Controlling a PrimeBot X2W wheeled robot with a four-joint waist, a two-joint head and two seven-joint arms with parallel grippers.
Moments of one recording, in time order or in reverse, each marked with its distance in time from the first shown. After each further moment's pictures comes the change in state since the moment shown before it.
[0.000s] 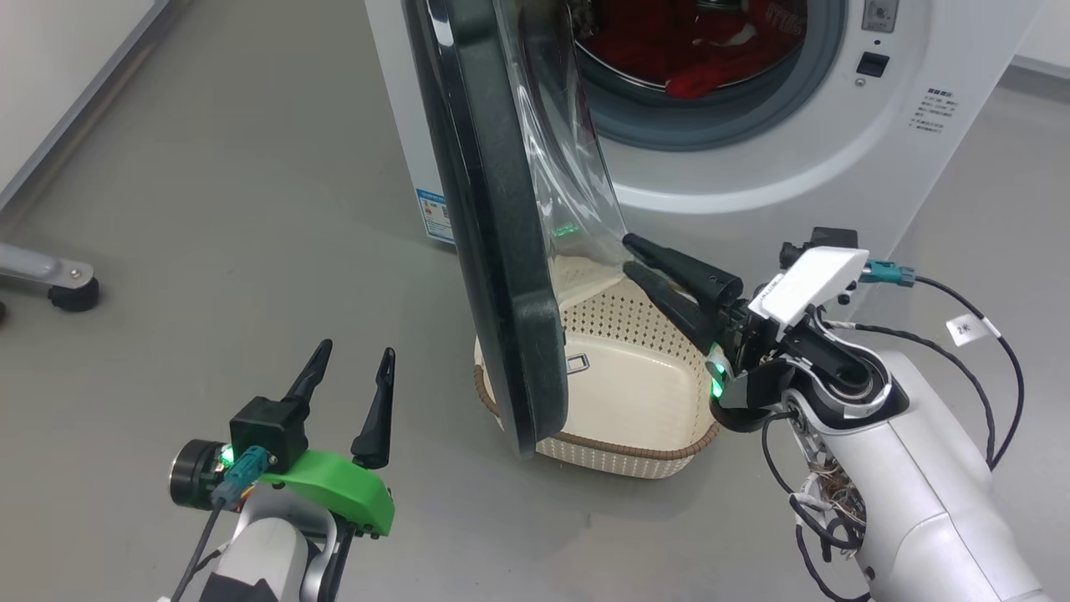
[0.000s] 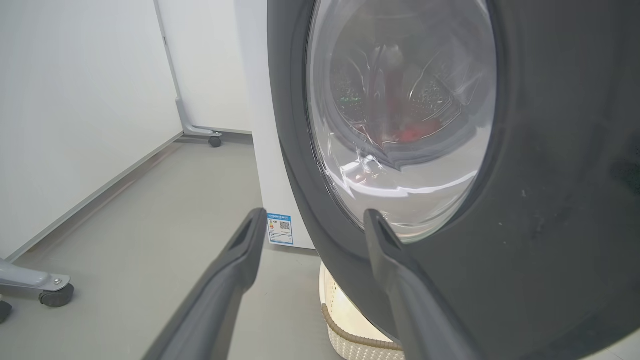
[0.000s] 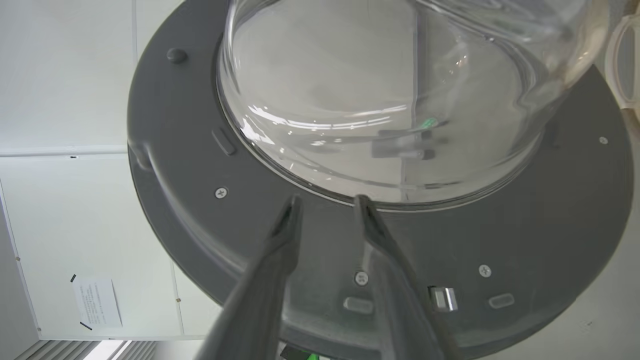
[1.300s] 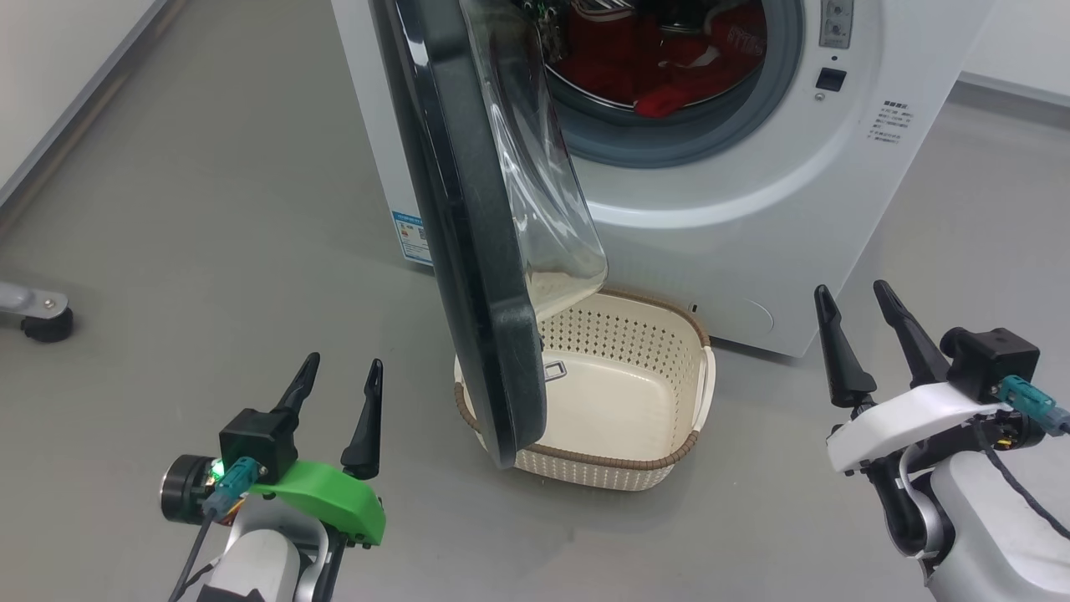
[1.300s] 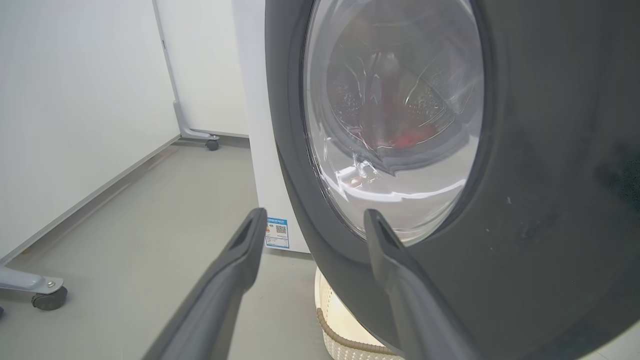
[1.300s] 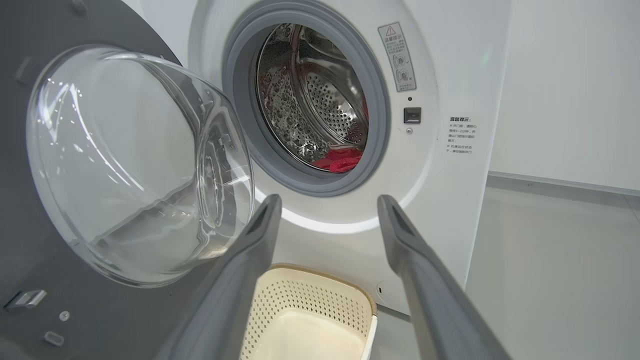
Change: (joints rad) left arm 0.023 0.001 0.029 0.005 0.002 0.007 0.000; right arm 0.265 -0.268 0.070 -0.113 -1.113 -0.056 -0.807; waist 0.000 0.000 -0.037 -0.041
